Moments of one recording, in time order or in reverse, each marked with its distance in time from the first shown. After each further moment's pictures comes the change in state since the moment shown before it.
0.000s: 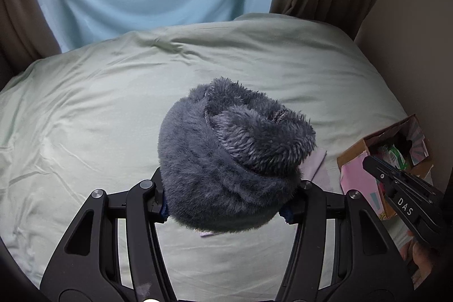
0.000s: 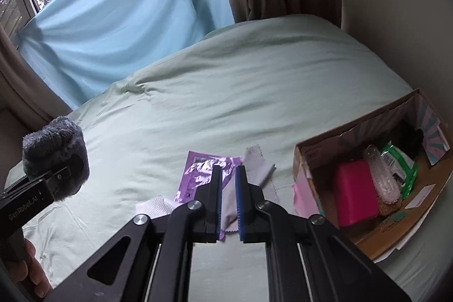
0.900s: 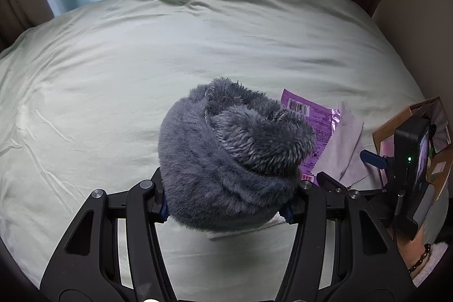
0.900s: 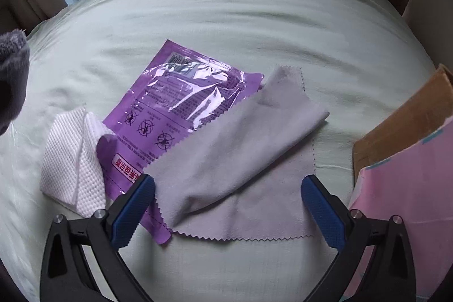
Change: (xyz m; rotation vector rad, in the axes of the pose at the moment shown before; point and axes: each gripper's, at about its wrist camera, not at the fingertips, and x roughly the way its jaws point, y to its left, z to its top) left arm 0.105 0.030 -0.047 -0.032 0.094 -0.011; right arm 0.174 -0.009 -0.059 -0.338 0.209 -0.038
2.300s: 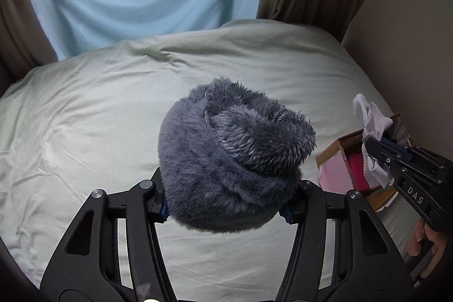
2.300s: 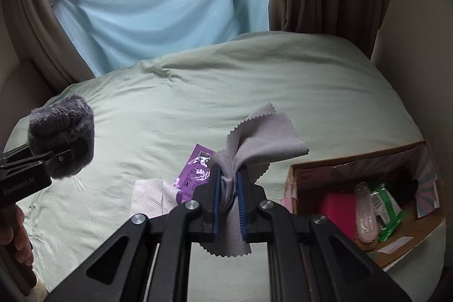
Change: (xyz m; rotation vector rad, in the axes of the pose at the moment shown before) left arm -0.151 -0.069 0.049 0.073 -0.113 -0.022; right arm -0.234 -0.029 0.039 0.085 -0.230 0.032
